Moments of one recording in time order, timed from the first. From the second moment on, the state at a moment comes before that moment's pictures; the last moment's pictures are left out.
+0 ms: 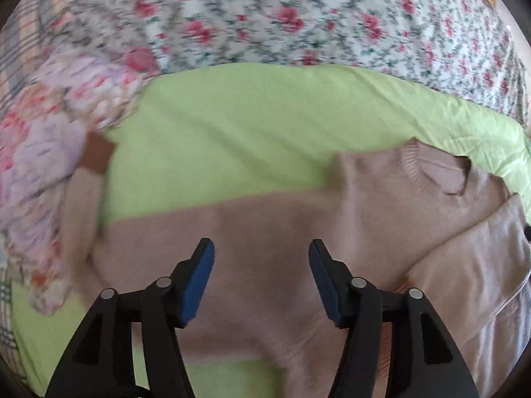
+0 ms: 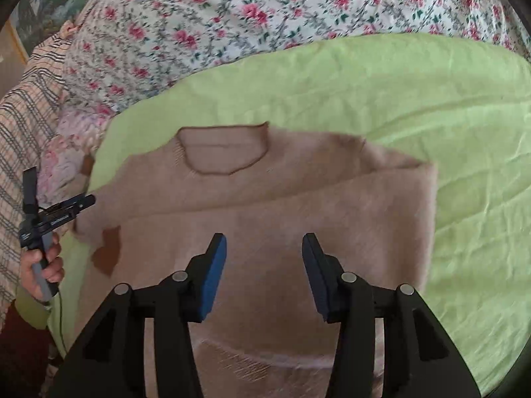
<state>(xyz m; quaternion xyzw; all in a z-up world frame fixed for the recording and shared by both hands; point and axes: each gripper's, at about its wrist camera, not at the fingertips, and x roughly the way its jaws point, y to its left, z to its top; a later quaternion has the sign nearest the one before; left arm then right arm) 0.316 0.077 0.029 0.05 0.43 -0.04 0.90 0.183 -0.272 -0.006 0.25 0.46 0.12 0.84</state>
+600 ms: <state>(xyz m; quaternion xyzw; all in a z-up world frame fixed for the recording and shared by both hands) 0.410 0.279 -0.003 -0.04 0.49 0.12 0.86 0.131 -0.191 -0.018 0.29 0.49 0.19 0.80</state>
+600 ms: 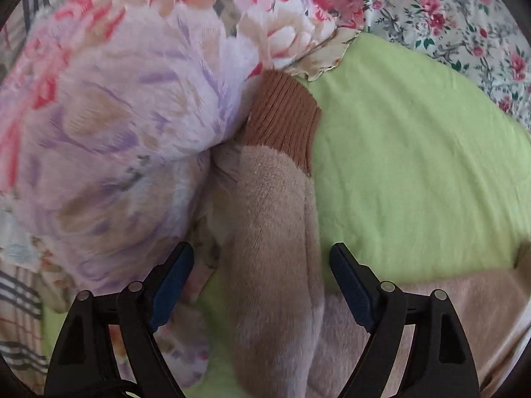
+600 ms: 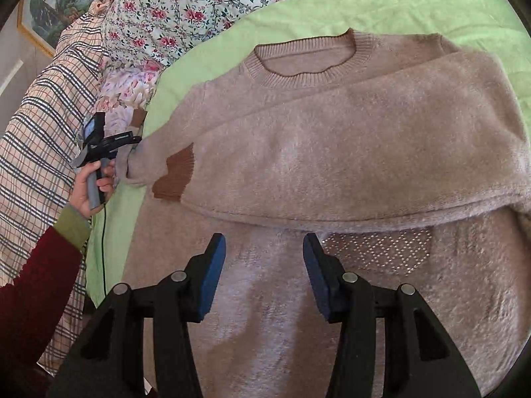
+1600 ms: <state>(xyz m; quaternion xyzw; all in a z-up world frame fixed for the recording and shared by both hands) 0.221 -0.080 0.024 0.04 0.39 -0.28 0.88 0.083 -0.268 -0.017 0.38 0.44 0.10 0.81</state>
